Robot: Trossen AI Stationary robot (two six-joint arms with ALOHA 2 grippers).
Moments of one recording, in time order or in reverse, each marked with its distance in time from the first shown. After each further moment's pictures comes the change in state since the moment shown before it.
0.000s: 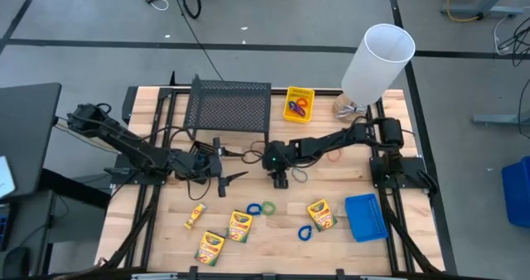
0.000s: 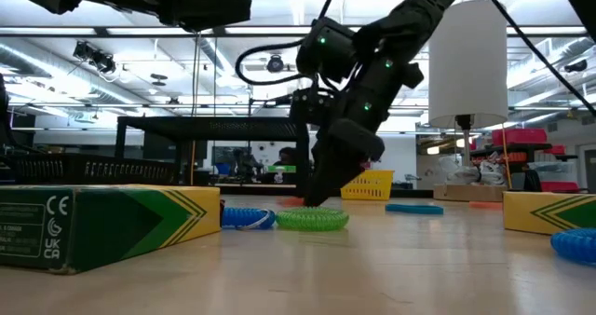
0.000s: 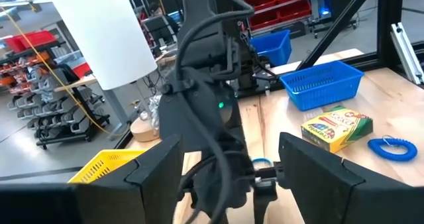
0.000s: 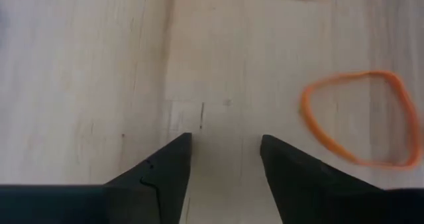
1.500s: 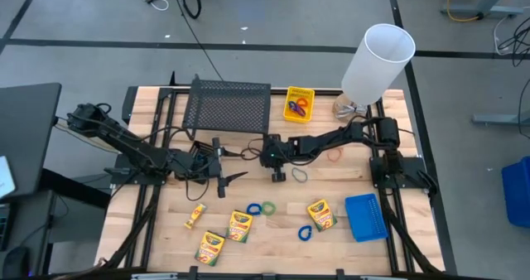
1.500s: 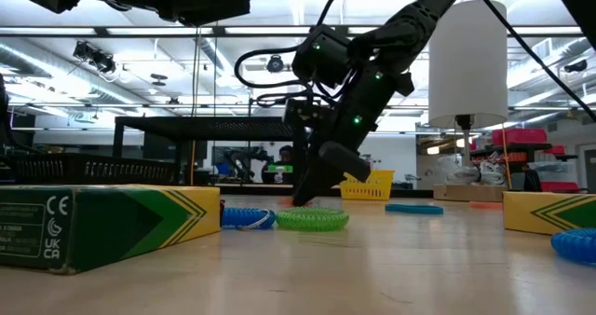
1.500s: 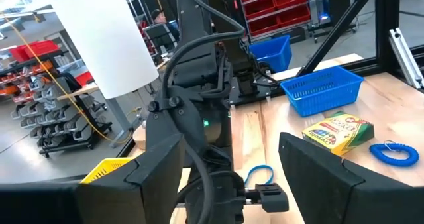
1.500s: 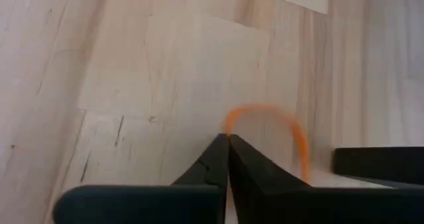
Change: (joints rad) left arm -0.007 -0.005 0.000 0.026 0.000 0.031; right arm -0.024 0.057 0.005 0.078 0.104 -0.197
